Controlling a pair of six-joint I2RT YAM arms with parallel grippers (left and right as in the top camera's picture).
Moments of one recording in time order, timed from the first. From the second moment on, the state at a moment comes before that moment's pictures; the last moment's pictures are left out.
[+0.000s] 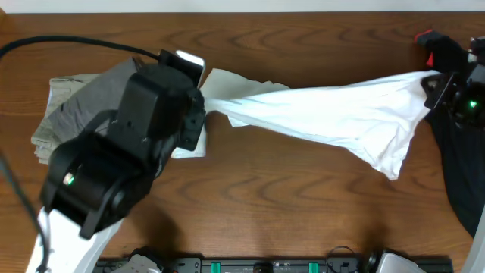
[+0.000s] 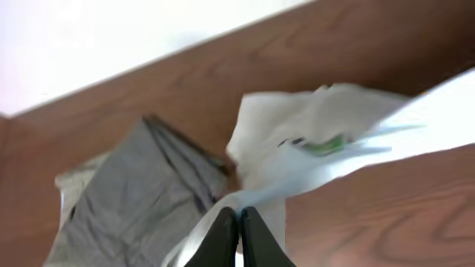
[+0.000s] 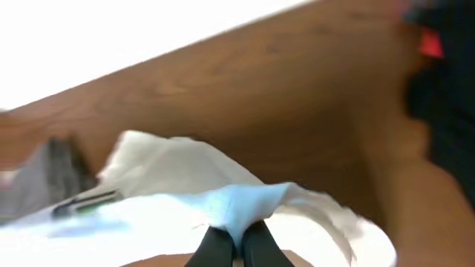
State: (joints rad) left arm -0.58 1.27 1.82 -1.32 -0.32 -0.07; right arm -0.36 1.31 1.55 -1.05 -0.53 0.08
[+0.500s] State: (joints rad) left arm -0.74 1.26 2.29 -1.39 -0.34 -0.05; right arm -0.36 1.10 1.84 -1.01 -0.56 0.11
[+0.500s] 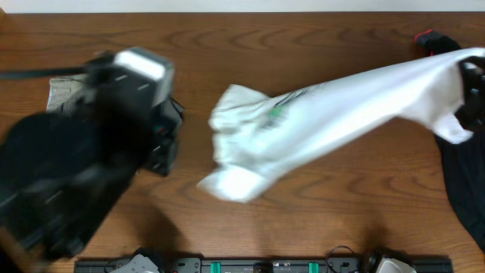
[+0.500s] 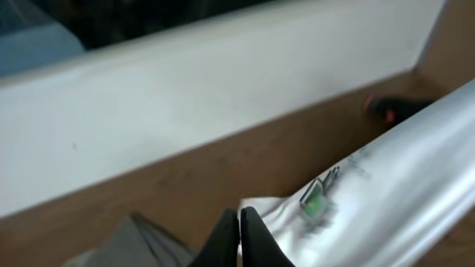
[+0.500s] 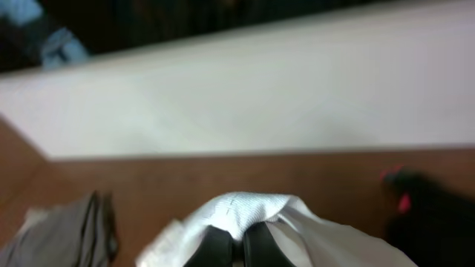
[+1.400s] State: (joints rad) left arm -0.75 1.60 2.35 -1.63 -0.20 -0.12; right arm -0.36 1.21 1.95 -0.64 -0.50 0.36
